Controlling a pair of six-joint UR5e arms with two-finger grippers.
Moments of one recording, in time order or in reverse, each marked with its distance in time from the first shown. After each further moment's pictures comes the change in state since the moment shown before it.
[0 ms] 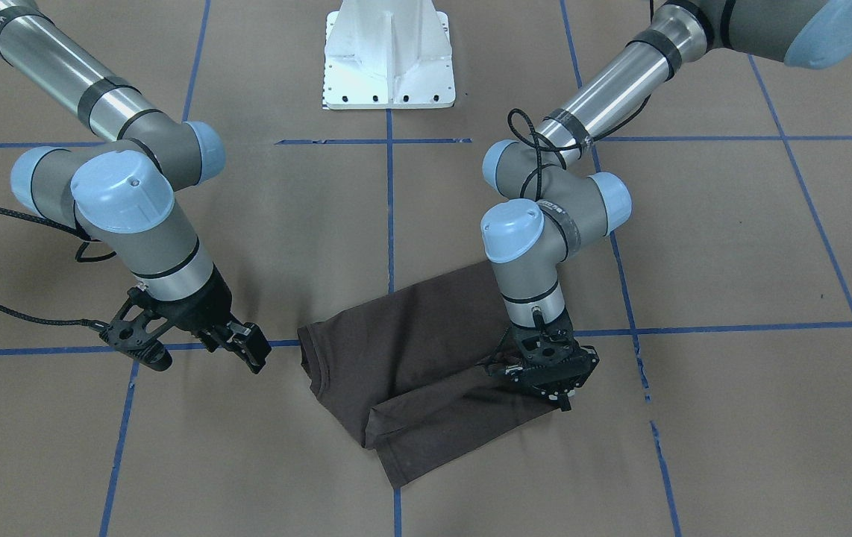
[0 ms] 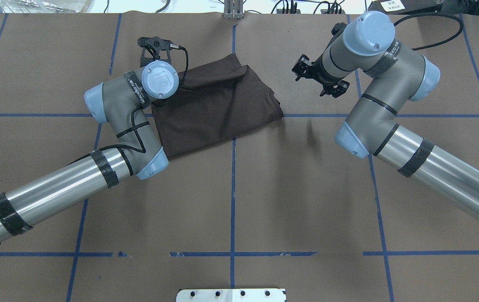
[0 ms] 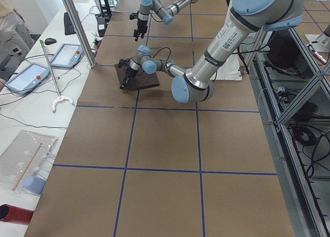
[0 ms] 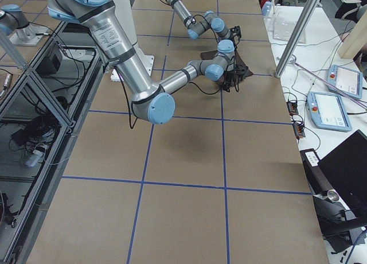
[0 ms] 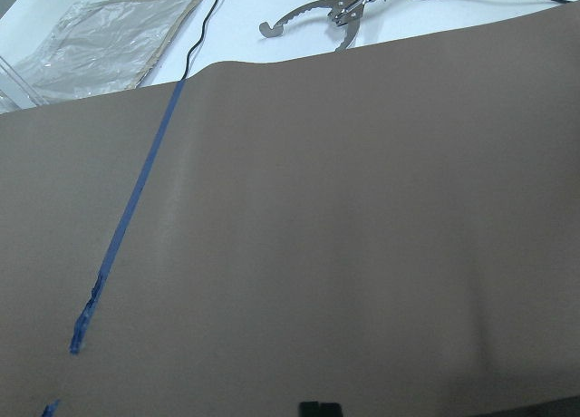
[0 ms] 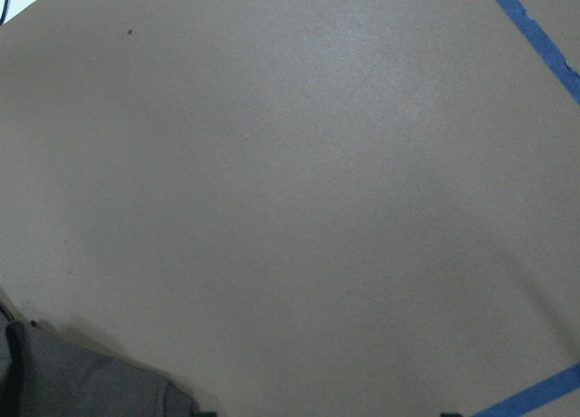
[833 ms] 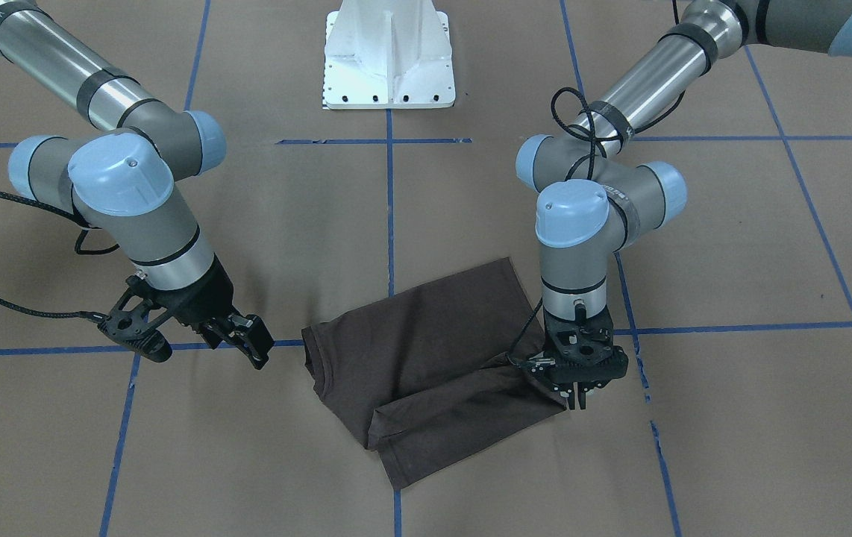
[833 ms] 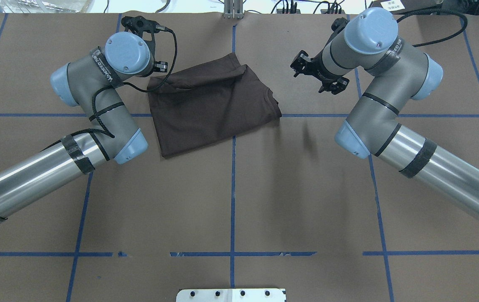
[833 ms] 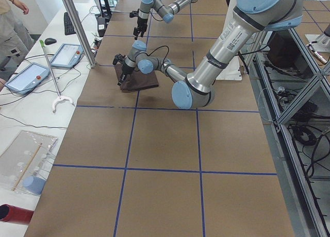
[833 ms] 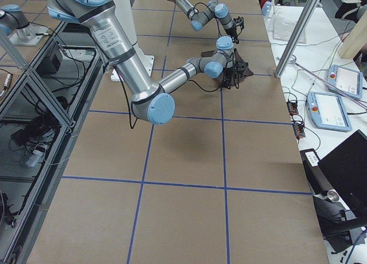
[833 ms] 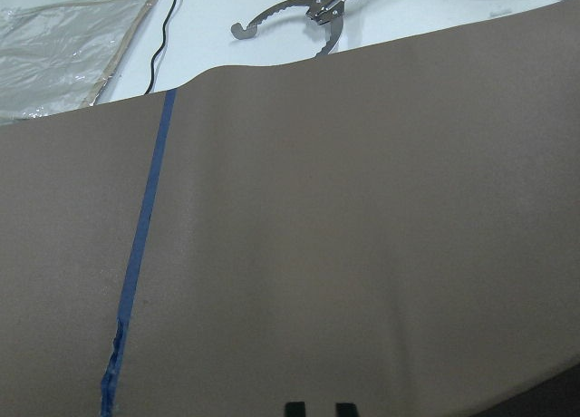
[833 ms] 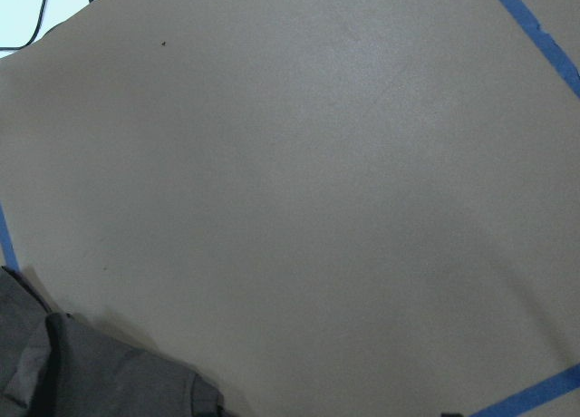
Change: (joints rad) left arm -0.081 0.060 -0.161 -0.010 -0.213 0.111; right arm 0.003 -0.007 0.041 -0.008 -0.012 0.000
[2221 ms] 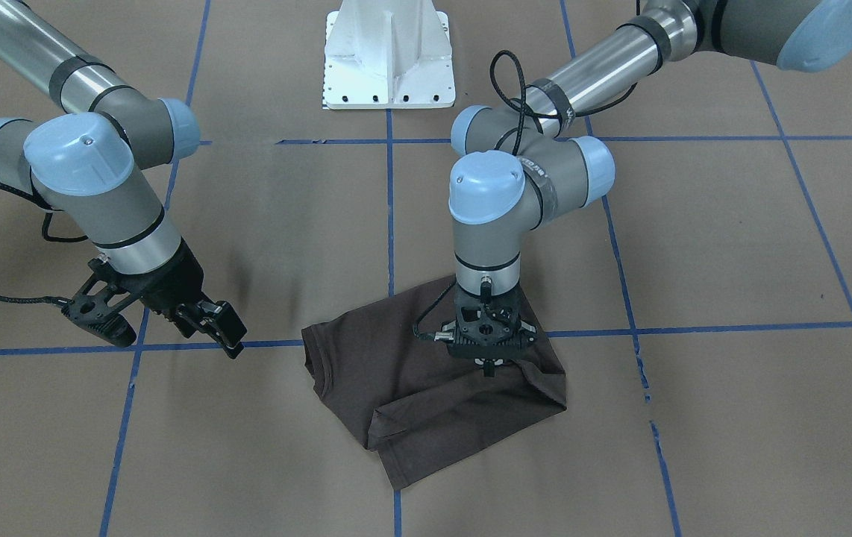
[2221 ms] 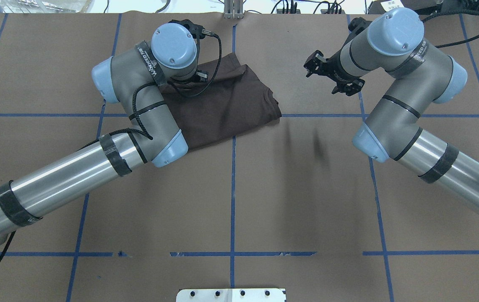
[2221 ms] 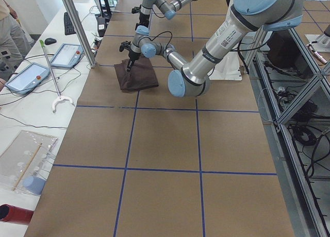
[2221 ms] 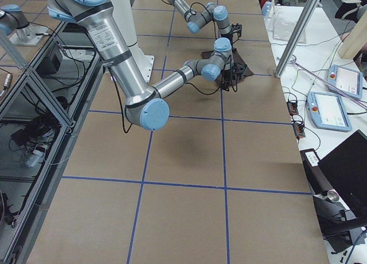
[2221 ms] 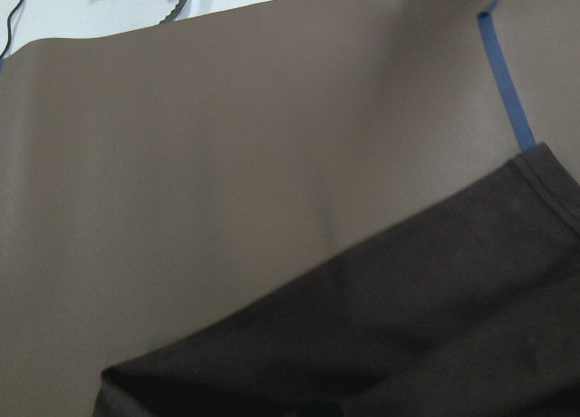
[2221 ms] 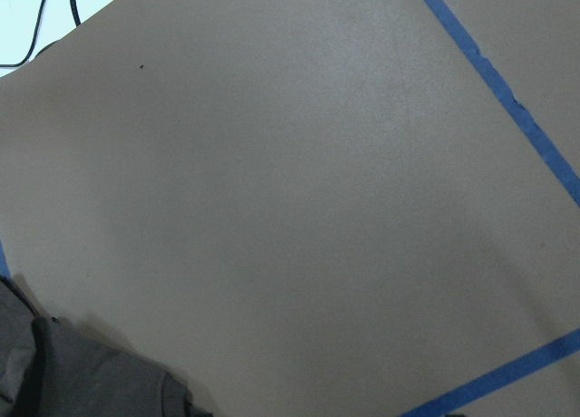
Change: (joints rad) left arm 0.071 -0.115 -0.046 0.167 -0.107 0.030; right arm 0.022 -0.073 0.083 -0.002 0.017 -0.004
